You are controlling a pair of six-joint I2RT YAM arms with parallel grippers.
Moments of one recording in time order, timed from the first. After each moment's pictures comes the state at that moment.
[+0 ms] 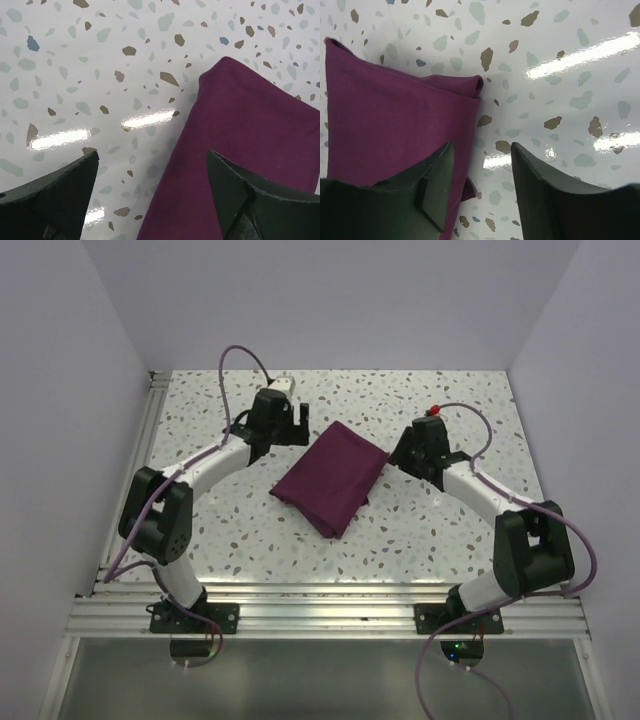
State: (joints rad) left arm -0.45 1.75 1.28 -0.15 -0.11 -0.30; right arm 0.28 1.50 0.95 -0.24 0.13 0.70
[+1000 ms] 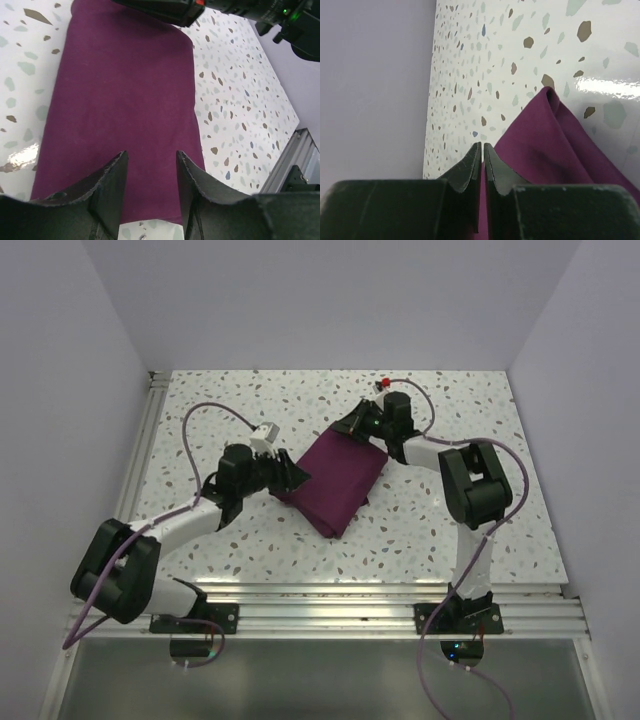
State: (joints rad) left arm -0.45 1.35 0.63 0.38 0.35 -0.50; right arm 0.32 2.03 1.25 0.42 -0.52 0.93
